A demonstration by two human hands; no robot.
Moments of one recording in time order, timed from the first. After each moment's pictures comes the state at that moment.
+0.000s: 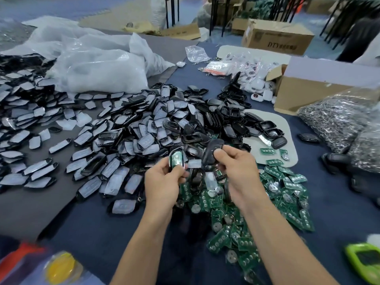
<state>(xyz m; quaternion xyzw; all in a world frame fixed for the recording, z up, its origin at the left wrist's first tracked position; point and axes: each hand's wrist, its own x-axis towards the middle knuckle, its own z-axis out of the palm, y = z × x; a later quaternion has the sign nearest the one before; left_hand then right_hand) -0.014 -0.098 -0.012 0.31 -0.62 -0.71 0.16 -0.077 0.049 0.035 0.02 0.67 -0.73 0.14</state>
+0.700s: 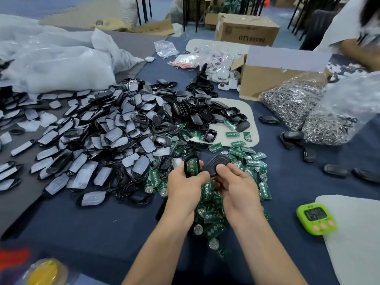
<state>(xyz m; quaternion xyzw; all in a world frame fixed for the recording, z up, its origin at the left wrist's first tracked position) 0.003 0.024 0.008 0.28 -0.61 -0.74 0.03 -0.017 0.130 0.008 0.19 0.54 -0.81 0.09</state>
